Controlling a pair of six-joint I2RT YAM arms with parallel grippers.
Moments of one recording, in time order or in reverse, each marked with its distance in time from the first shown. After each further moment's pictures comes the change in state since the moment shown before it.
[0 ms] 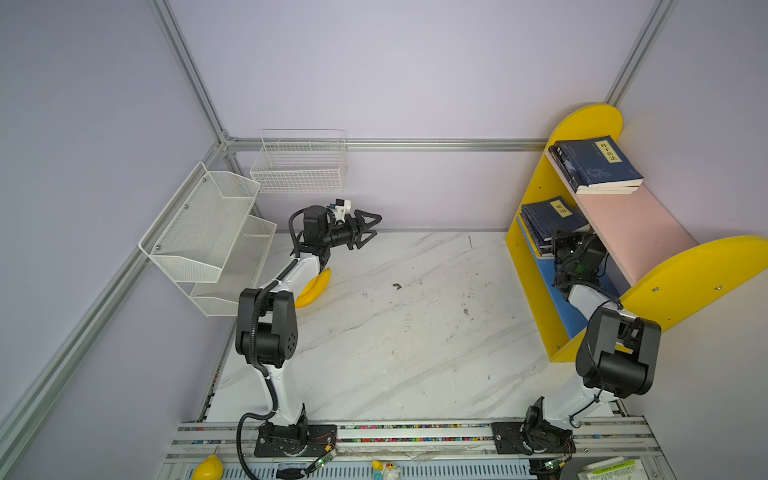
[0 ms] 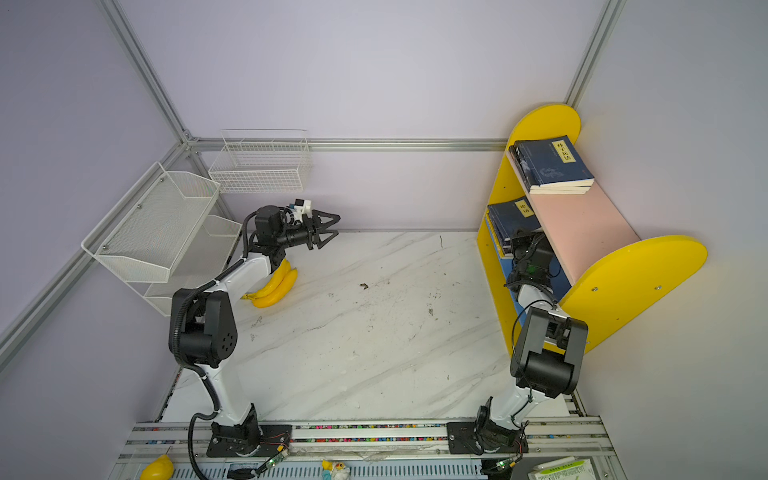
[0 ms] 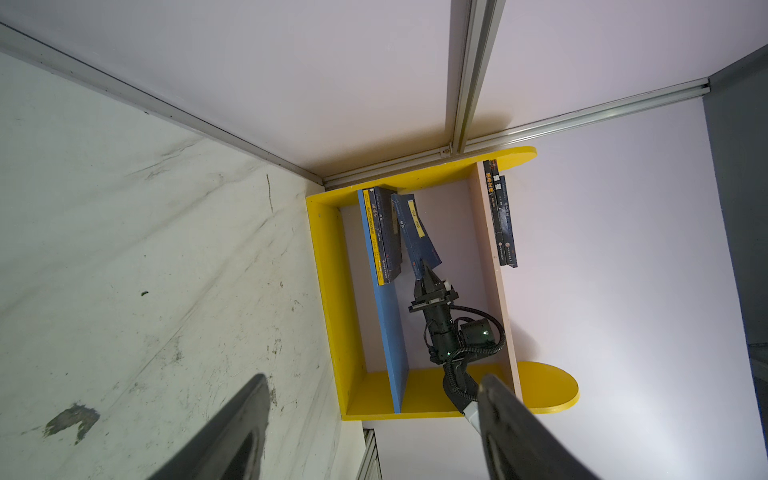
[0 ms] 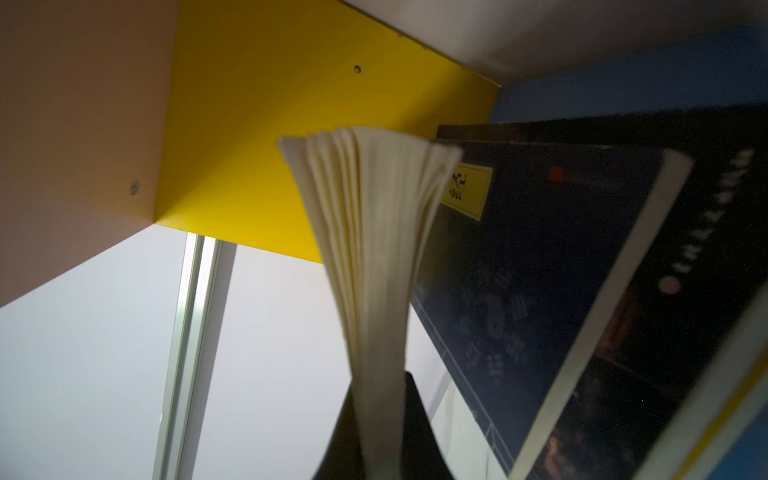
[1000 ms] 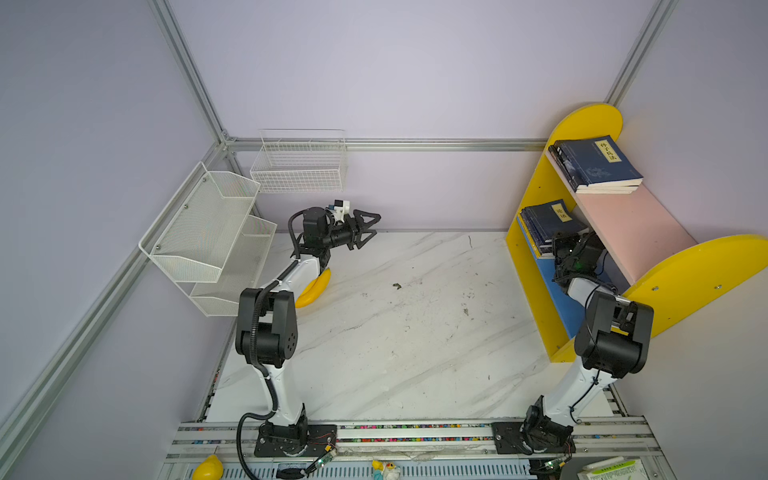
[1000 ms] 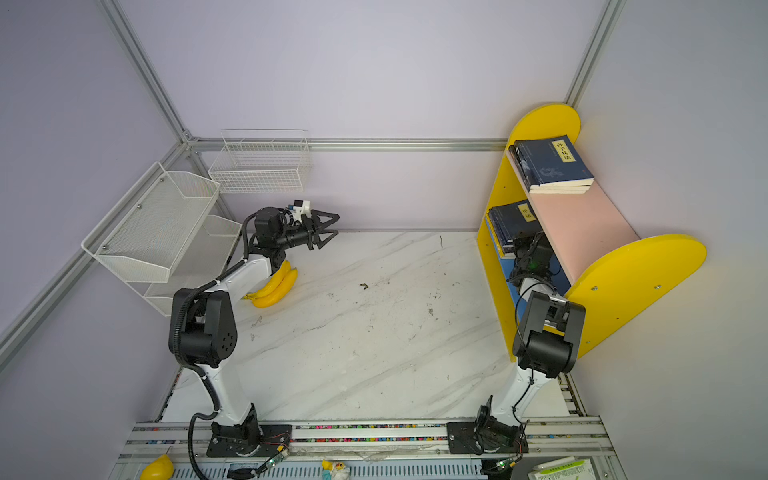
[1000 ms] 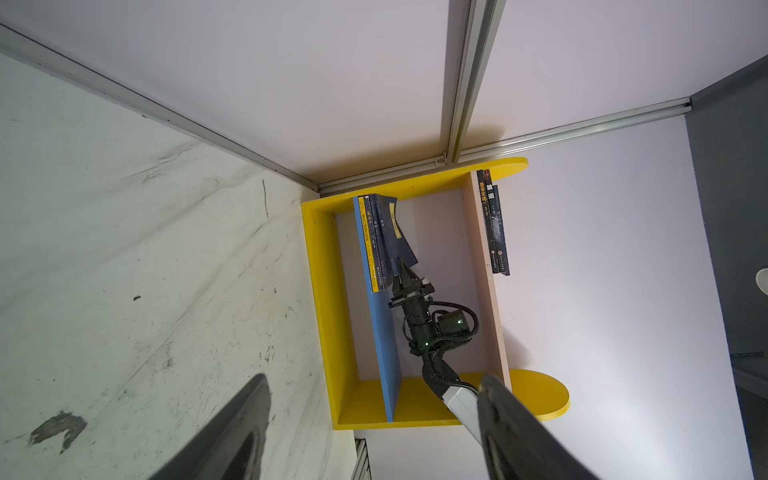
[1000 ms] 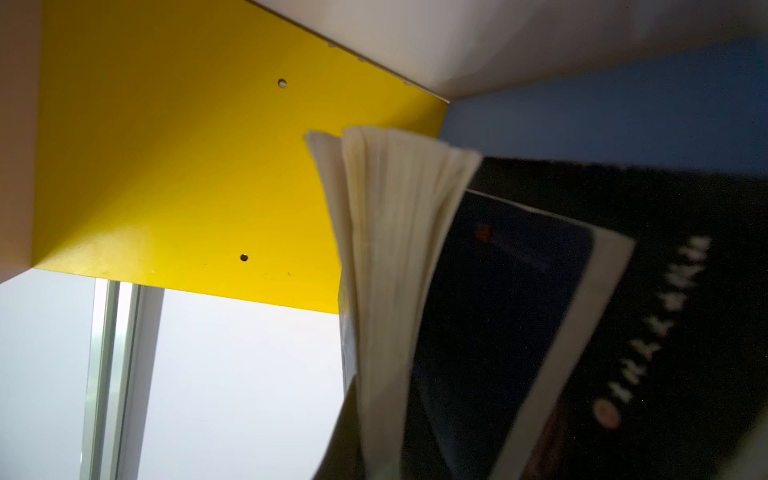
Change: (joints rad) left arm 0.000 0.000 -0.023 0.061 -0.017 -0.055; right arm -0.018 0.171 0.098 0.010 -0.013 -0.021
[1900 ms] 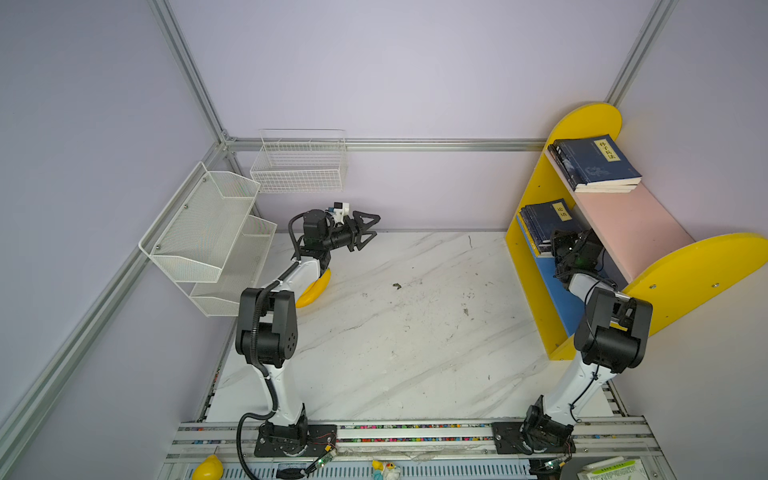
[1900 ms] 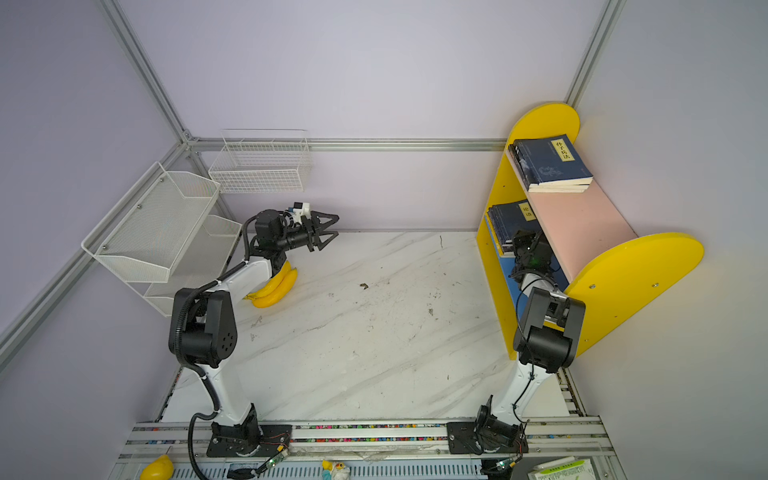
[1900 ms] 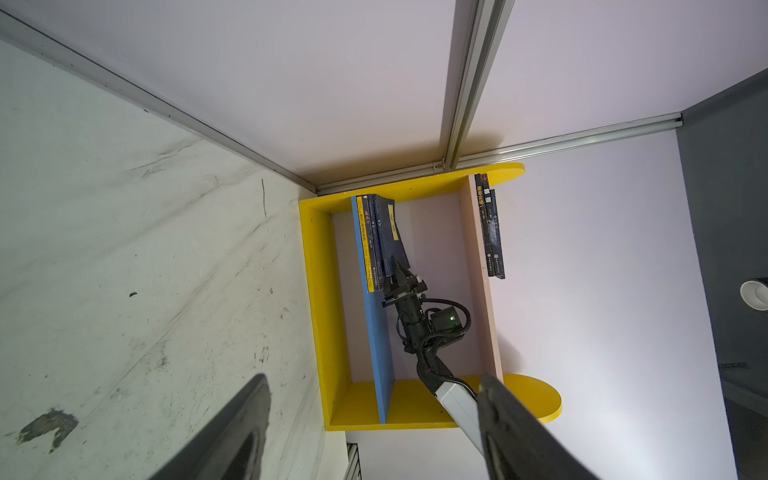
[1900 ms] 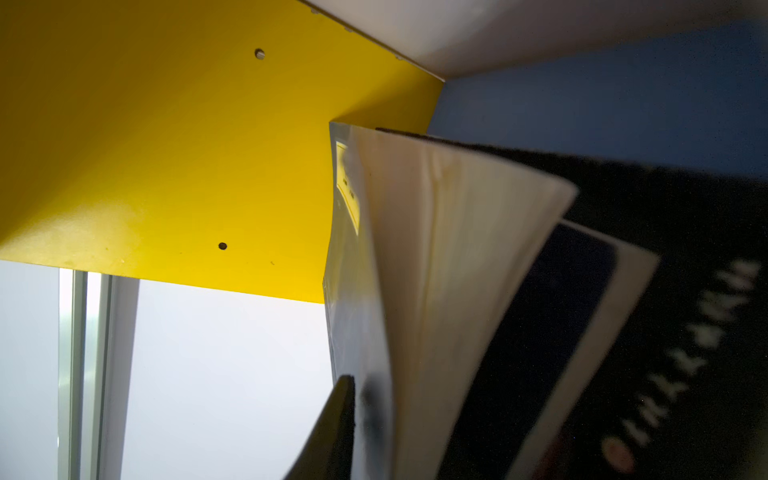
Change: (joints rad) left arm 0.000 0.000 -0.031 0.053 -0.007 -0.044; right arm -0.006 0.041 0.069 -0.078 -0.053 -0.043
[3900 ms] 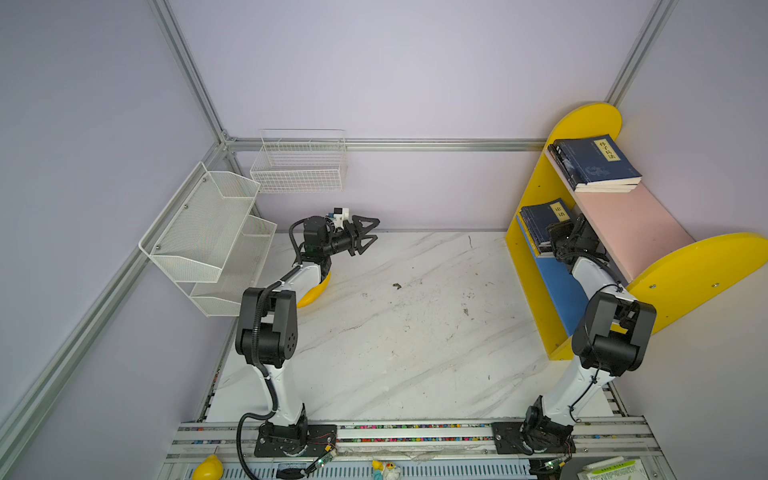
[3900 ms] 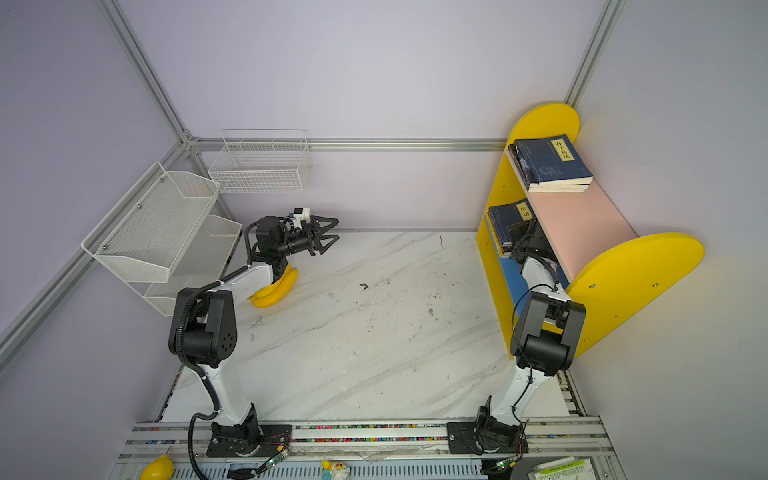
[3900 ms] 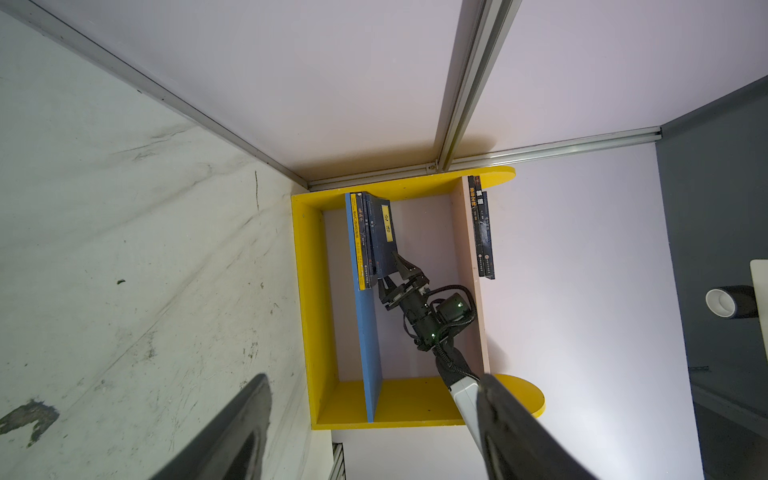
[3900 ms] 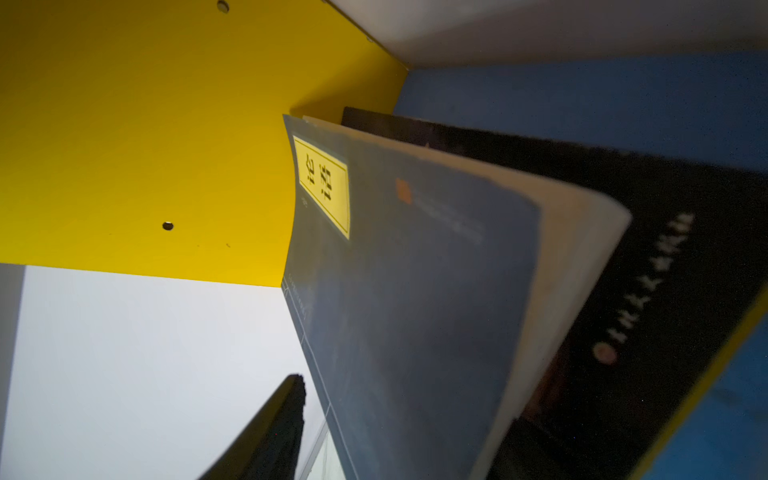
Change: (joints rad) left arm 0.000 -0.002 -0.080 0.131 0.005 -0.093; right arm 0.056 -0.042 0.217 -0.496 0.164 -0.135
